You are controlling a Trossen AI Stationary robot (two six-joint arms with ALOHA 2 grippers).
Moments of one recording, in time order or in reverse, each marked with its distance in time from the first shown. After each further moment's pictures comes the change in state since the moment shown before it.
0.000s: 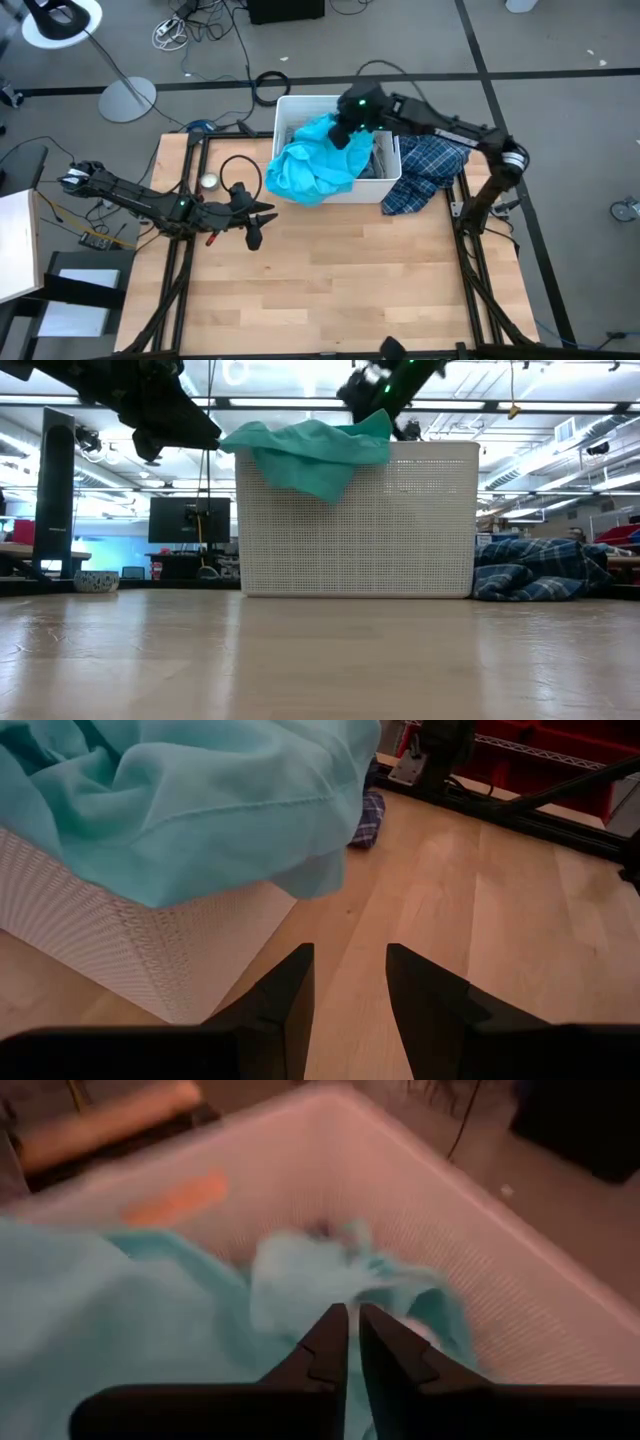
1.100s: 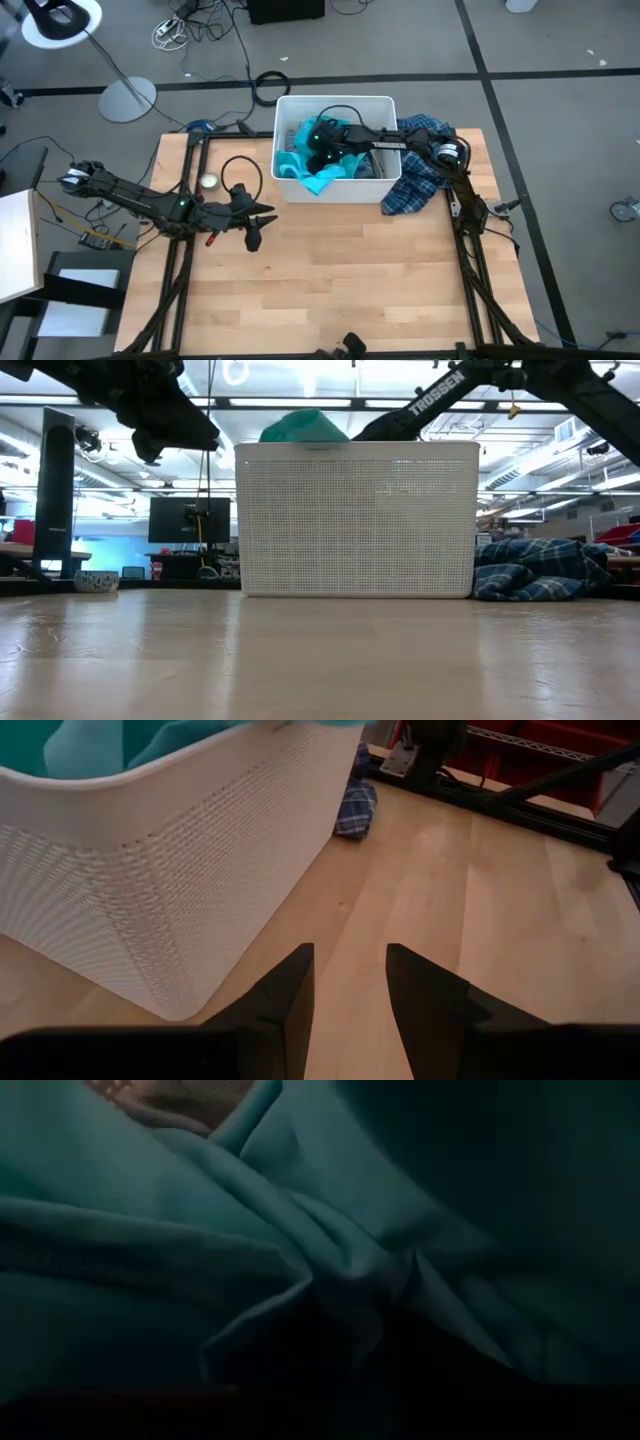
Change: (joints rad) left arm 0.000 0.000 0.000 -0.009 0.028 -0.003; right arm 0.002 0.504 0.009 0.078 -0.226 0.222
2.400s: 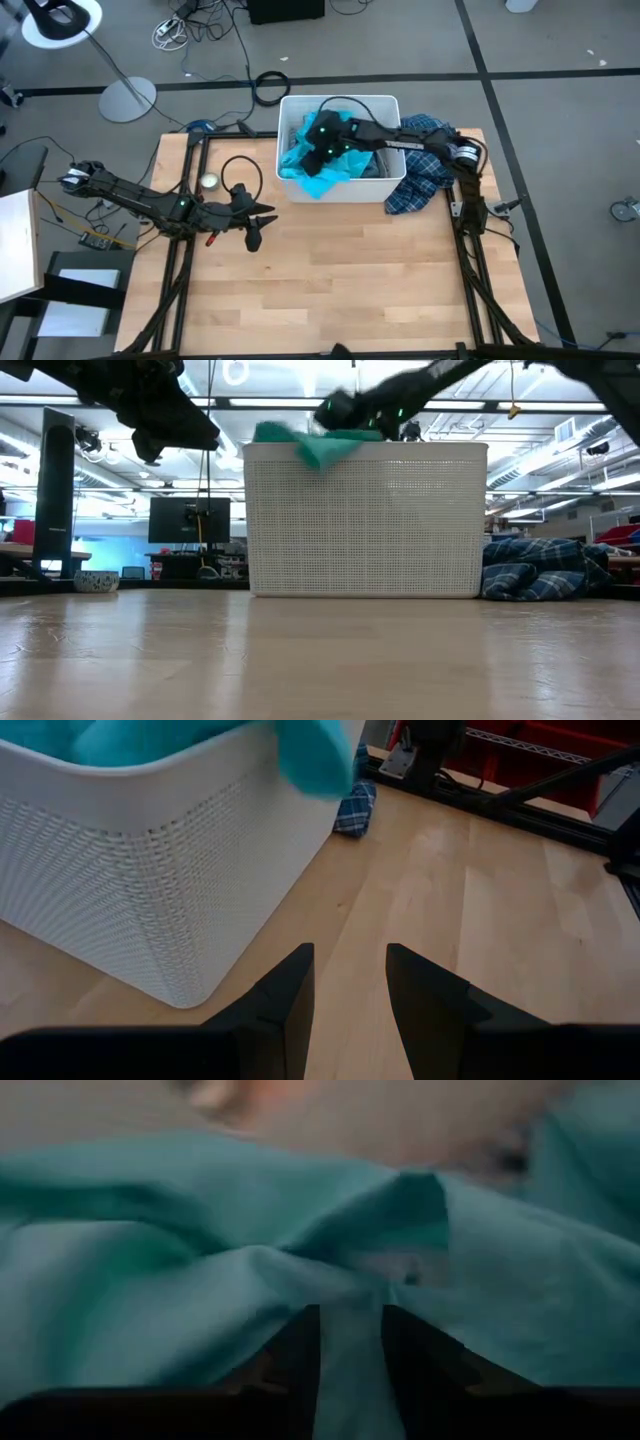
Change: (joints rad) left arm 0.000 0.000 0.000 0.004 0.002 -0.004; right arm 0.047 -0.167 -0.007 0.092 -0.137 0.017
